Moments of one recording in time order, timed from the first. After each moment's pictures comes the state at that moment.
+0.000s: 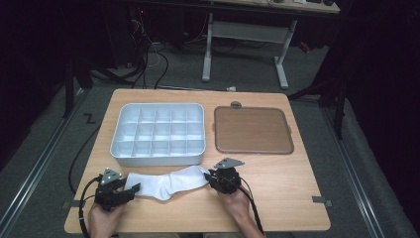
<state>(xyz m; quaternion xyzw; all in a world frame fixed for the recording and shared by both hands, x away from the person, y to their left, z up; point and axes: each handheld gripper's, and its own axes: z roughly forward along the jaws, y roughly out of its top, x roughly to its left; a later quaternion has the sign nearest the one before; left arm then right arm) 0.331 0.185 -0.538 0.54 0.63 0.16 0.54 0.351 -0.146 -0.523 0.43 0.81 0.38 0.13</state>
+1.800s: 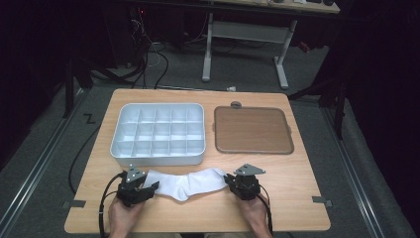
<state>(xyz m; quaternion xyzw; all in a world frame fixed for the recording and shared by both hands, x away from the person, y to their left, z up) 0.336 0.127 -0.539 0.58 0.59 0.15 0.54 0.326 -0.198 -0.523 0.45 0.79 0.37 0.18</state>
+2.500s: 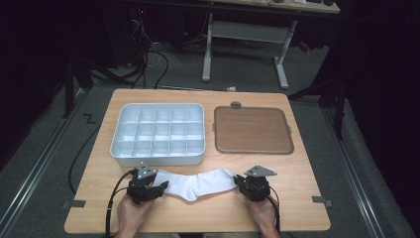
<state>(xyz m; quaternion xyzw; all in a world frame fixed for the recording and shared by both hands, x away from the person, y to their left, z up) 0.341 0.100 -0.537 0.59 0.58 0.13 0.54 0.321 -0.226 -0.525 0.47 0.78 0.36 0.18</state>
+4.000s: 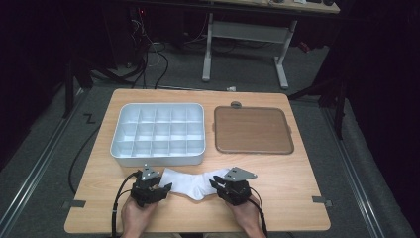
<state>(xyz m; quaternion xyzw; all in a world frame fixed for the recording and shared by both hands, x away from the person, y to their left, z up) 0.334 0.090 -0.534 0.59 0.60 0.12 0.53 0.311 -0.161 -0.503 0.38 0.81 0.41 0.16</state>
